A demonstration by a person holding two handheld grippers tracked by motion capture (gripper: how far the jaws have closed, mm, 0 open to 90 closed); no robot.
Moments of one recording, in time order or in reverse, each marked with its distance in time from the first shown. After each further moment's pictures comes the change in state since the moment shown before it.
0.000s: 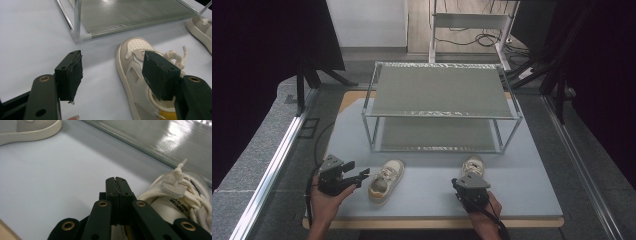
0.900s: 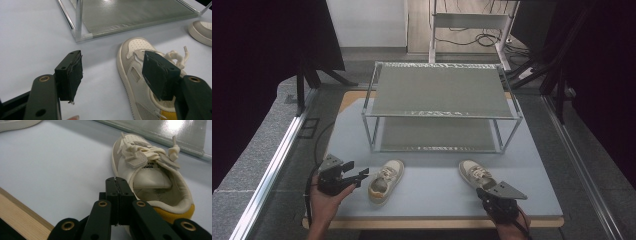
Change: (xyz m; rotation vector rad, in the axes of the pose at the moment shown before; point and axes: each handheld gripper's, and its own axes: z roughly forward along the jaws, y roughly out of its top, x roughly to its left) left arm 0.001 0.001 -0.001 0.000 0.000 -0.004; right arm -0.045 -0.045 -0.043 0.003 0.008 0.109
